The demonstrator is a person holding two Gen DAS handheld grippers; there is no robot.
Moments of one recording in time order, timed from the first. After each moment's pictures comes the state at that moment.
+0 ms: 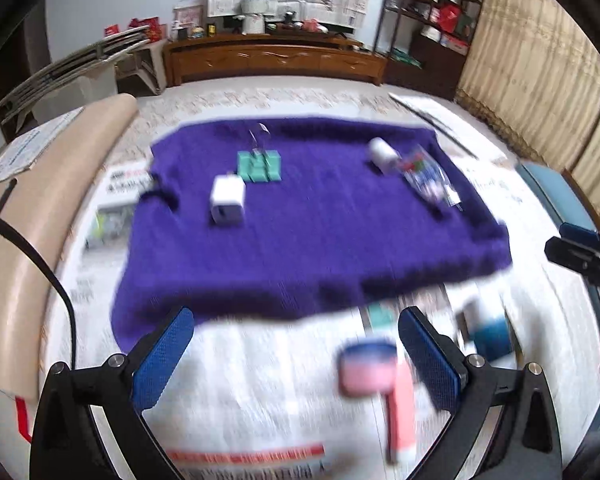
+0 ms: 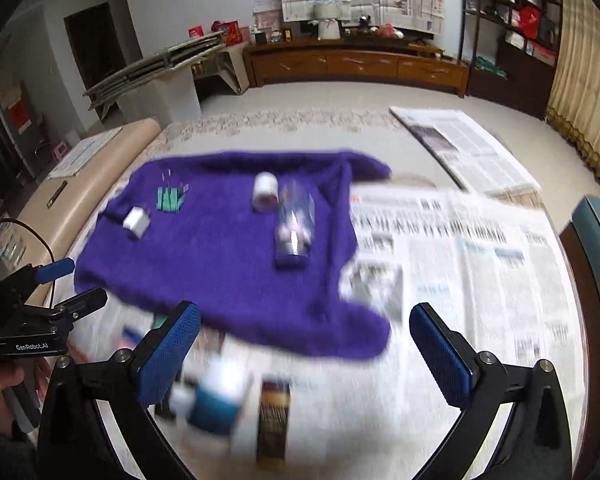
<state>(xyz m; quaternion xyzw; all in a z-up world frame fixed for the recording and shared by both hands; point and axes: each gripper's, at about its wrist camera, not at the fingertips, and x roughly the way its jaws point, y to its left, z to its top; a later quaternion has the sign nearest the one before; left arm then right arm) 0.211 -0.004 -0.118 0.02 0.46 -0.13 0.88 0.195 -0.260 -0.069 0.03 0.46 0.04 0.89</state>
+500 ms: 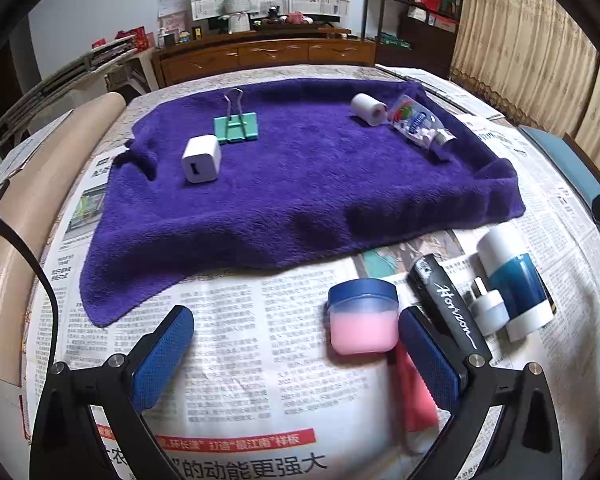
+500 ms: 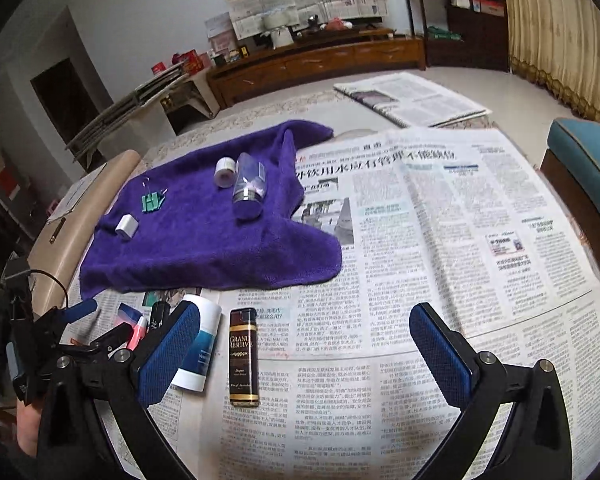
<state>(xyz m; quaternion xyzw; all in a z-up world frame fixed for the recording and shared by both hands) 0.195 -0.020 -0.150 0.07 0.45 -0.13 0.88 0.137 -0.302 -0.089 0.12 0.44 0.00 0.89</state>
